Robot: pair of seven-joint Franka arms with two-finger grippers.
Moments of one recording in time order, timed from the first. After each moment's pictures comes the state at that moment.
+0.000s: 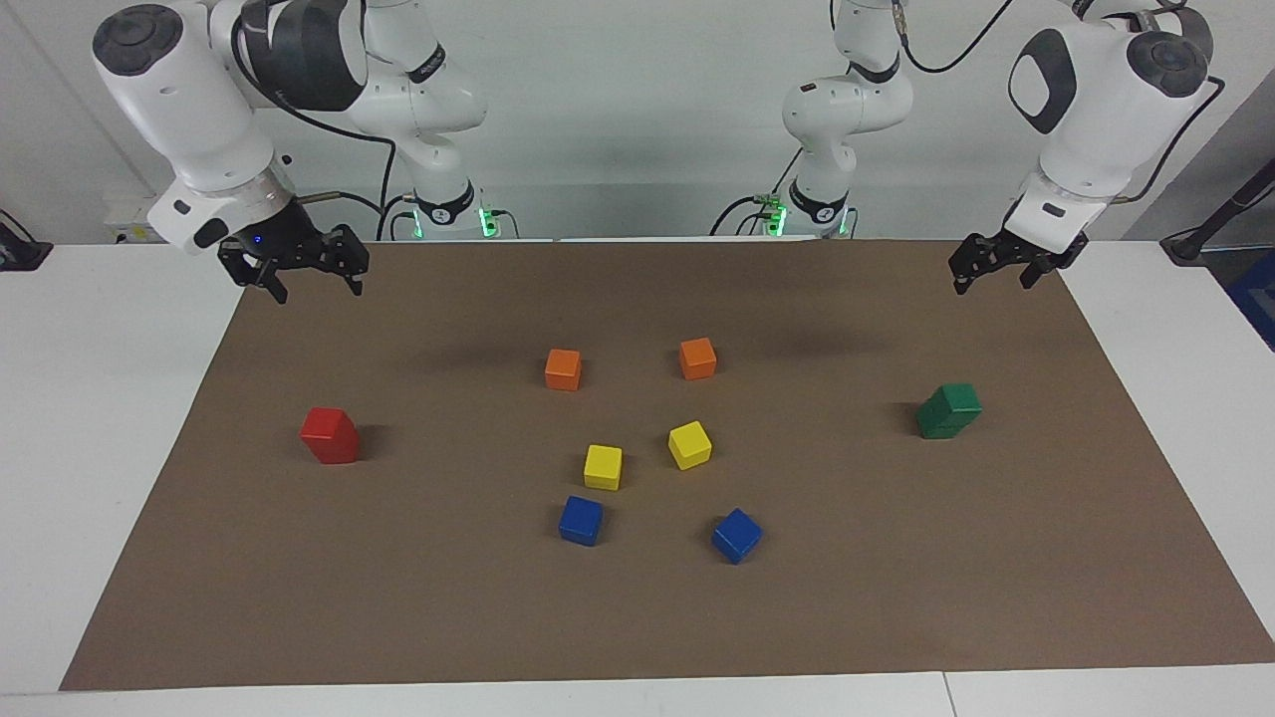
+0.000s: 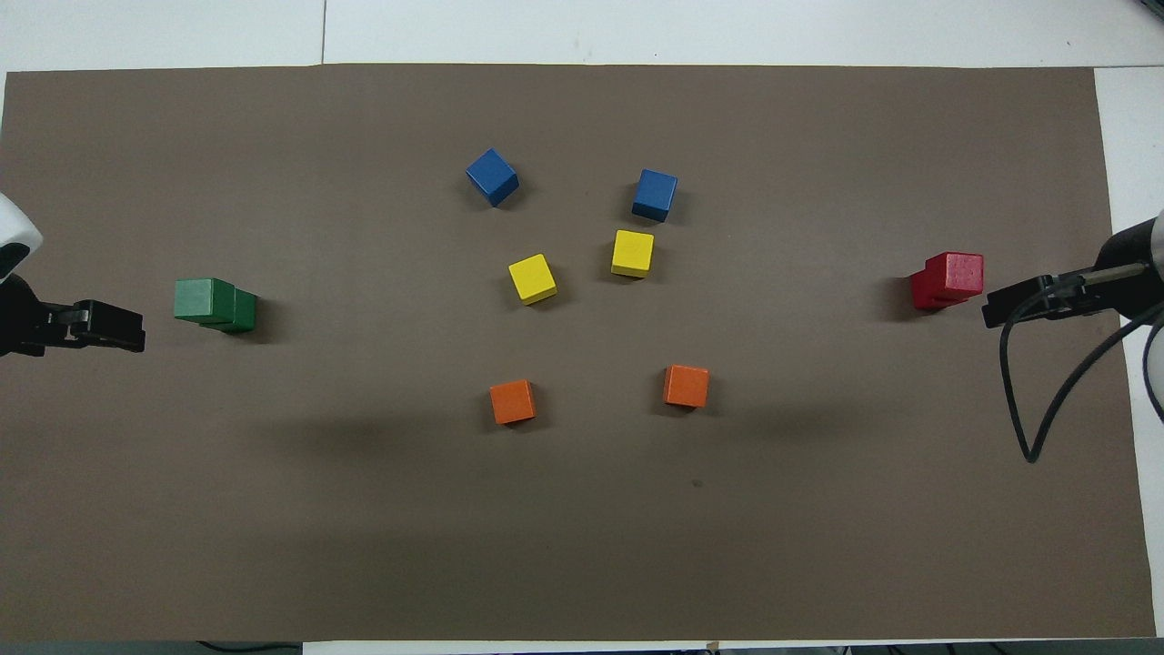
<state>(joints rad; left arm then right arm) 0.13 -0.10 -0.12 -1.86 0.05 1.68 0.04 0.09 -0.06 -0.13 -1.76 0.01 1.62 -0.13</state>
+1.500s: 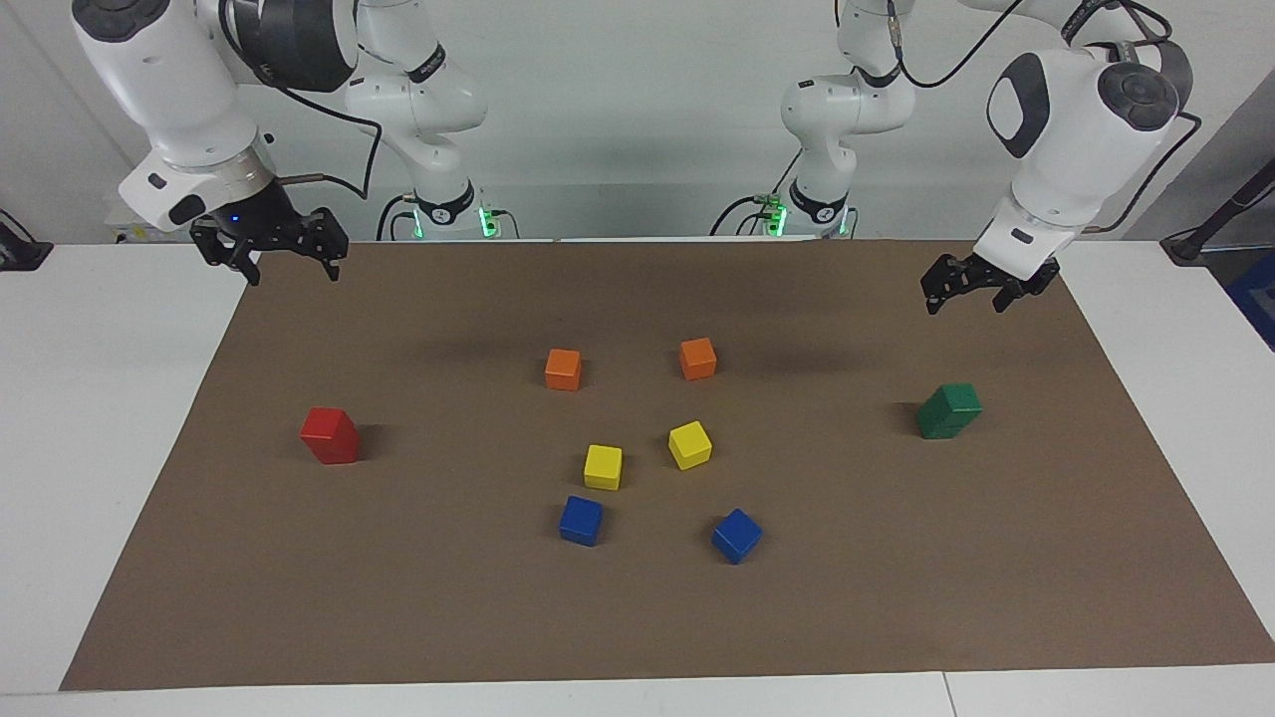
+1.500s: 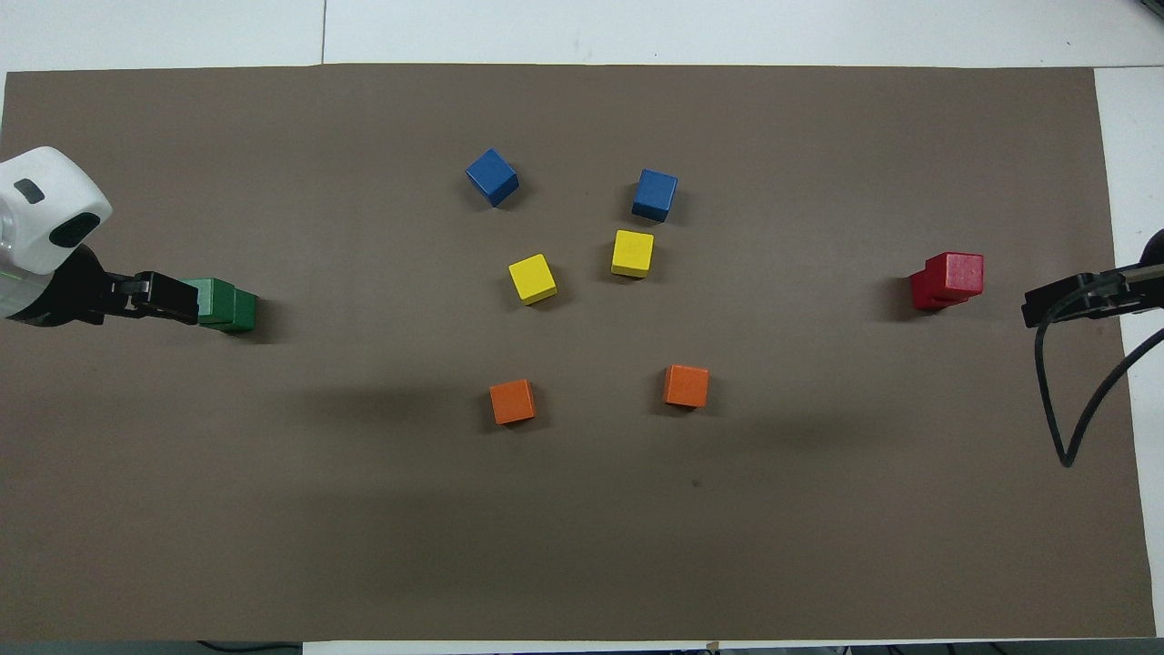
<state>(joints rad) 0.00 -0.02 -0.06 -1.80 0.03 1.71 0.02 0.09 -0.05 -0.13 -1.70 -0.07 1.58 -0.13</state>
